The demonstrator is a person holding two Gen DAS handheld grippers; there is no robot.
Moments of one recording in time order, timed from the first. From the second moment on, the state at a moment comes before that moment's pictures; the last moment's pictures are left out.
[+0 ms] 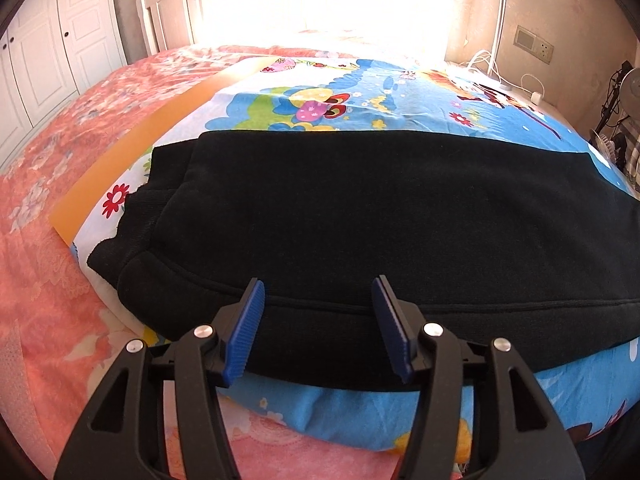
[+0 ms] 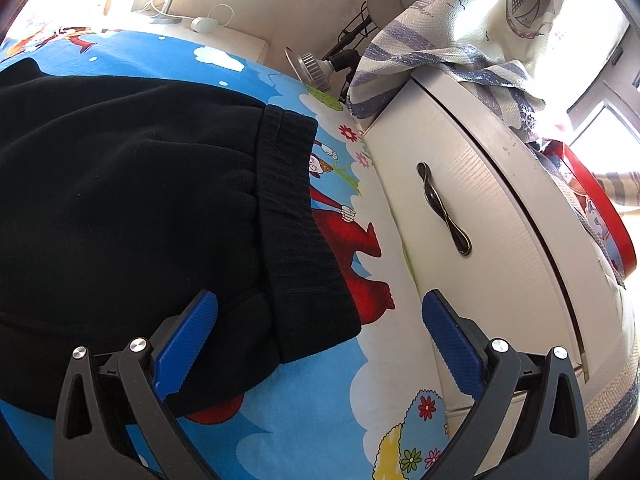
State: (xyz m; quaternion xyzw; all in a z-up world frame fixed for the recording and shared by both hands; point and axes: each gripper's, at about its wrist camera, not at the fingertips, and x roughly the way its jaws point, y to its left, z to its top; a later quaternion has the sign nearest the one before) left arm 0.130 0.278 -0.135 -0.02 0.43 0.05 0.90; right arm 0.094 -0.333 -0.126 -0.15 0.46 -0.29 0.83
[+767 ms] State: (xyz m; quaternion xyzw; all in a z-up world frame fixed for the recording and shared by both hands) left arm 0.096 0.505 -0.191 -0.54 0.34 -0.02 0.77; right arm 0.093 -0.337 -0.126 -0.13 0.45 -0.29 0.83
